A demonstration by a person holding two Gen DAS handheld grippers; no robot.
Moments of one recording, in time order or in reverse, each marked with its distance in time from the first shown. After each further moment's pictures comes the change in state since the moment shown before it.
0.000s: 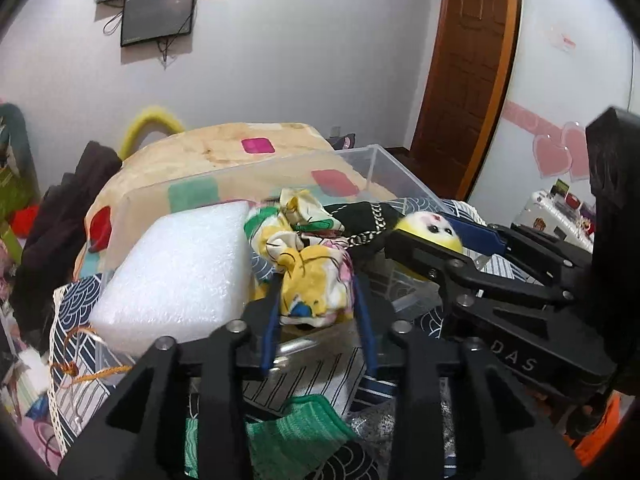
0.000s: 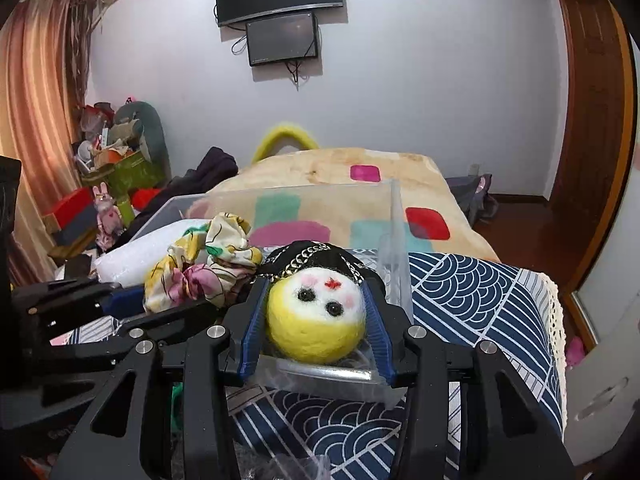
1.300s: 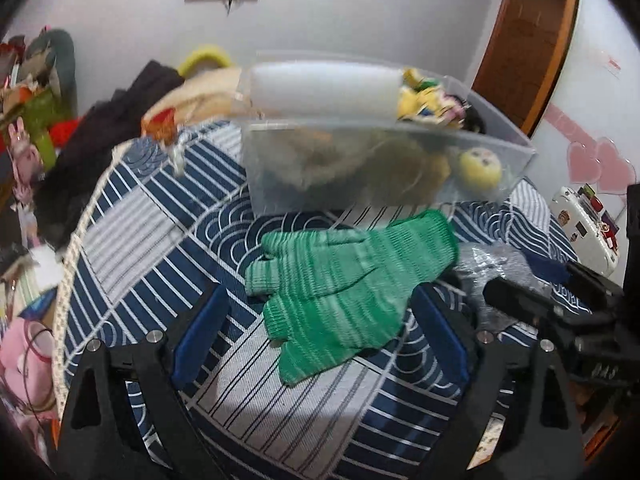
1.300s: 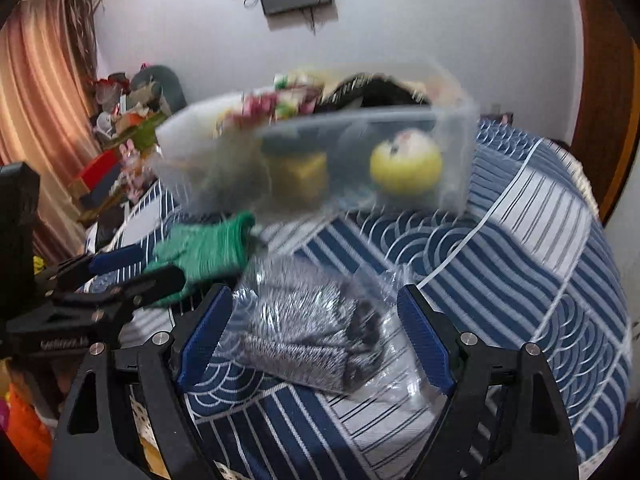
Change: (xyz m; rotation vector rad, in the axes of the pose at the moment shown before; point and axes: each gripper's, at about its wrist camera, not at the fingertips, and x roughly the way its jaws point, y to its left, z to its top) left arm -0.027 0.062 -0.104 -0.181 0.125 0.095; right arm 0.000 0.025 -0.077 0.057 0.192 0.104
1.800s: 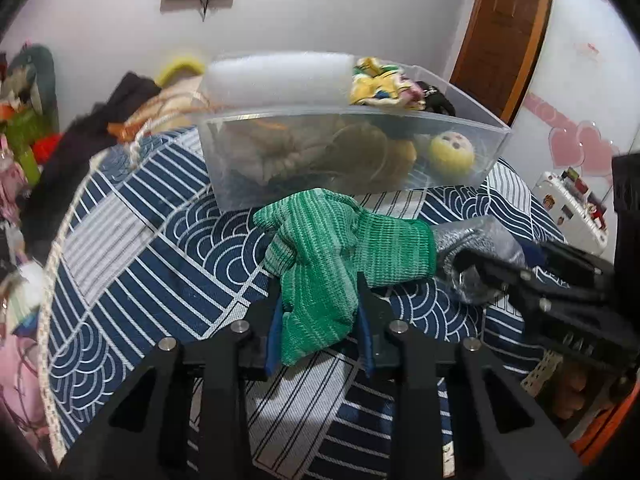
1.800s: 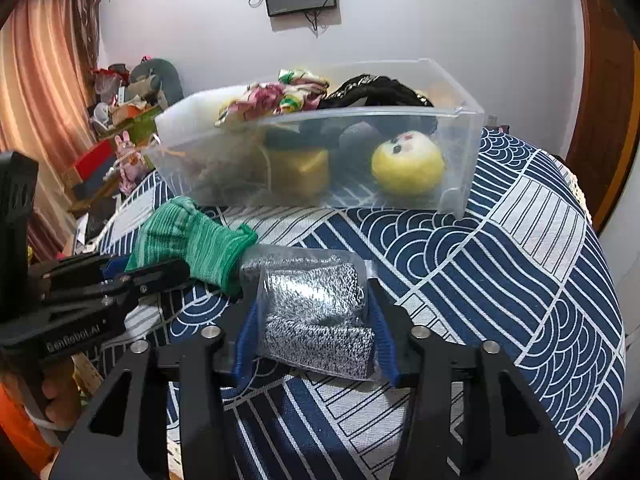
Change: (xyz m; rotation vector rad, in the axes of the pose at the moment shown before) left arm -0.008 -0.030 -0.018 0.089 -0.043 -0.046; right arm 0.001 0.010 0.000 -0.047 -0.019 -0.041
